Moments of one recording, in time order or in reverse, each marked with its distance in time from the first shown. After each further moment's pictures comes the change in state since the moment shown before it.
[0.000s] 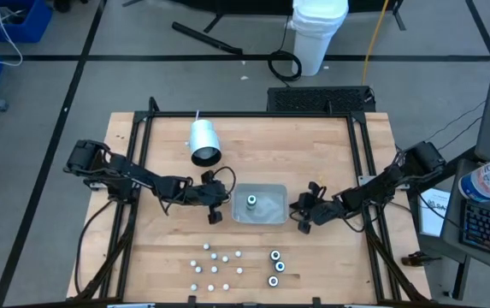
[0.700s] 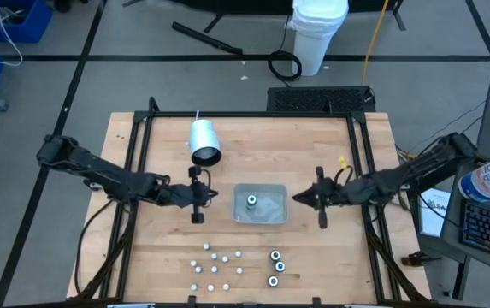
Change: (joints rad) left arm -0.127 -0.353 -0.026 -0.198 -0.149 0.219; right arm -0.003 -0.617 0.210 -0.245 -0.106 -0.299
